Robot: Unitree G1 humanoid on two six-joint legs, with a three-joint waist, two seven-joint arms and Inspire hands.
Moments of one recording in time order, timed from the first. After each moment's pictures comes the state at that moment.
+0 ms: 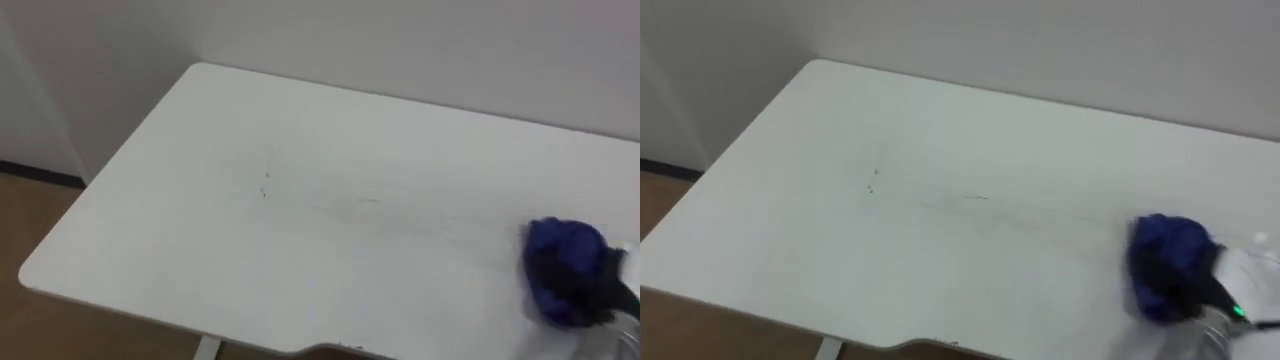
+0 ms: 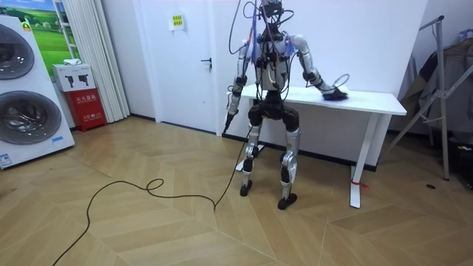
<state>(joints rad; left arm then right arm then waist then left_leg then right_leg) 0.28 0.21 0.21 0.98 0.13 0.08 0.10 -0.13 -0.31 0.06 0.55 -0.63 0.14 -0.29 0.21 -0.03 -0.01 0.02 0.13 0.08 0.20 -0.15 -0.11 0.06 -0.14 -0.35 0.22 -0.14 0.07</state>
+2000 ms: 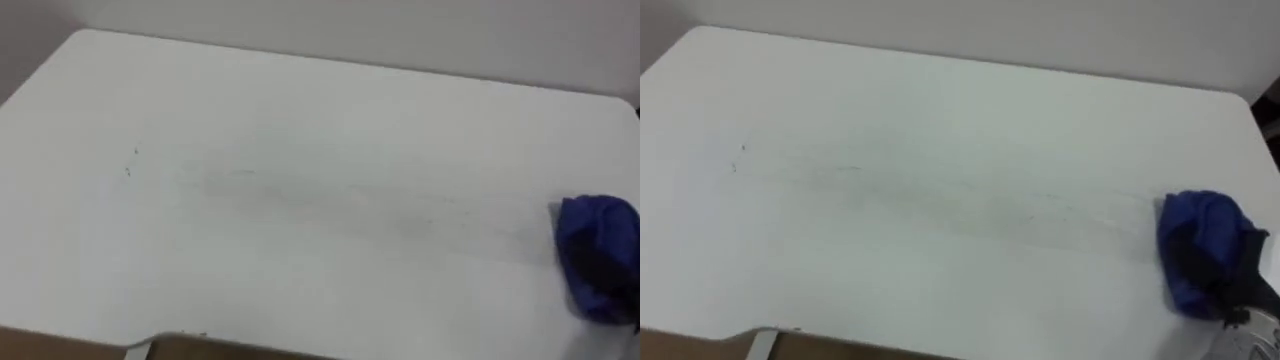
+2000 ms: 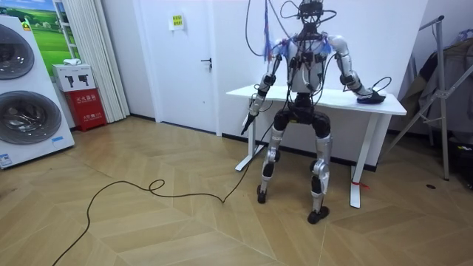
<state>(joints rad) 0.32 0.28 0.25 0.94 0.09 0.03 0.11 0.03 -0.41 -0.24 0.64 -0.55 -0.01 -0.40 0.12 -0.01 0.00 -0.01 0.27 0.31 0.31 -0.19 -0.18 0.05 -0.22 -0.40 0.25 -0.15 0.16</state>
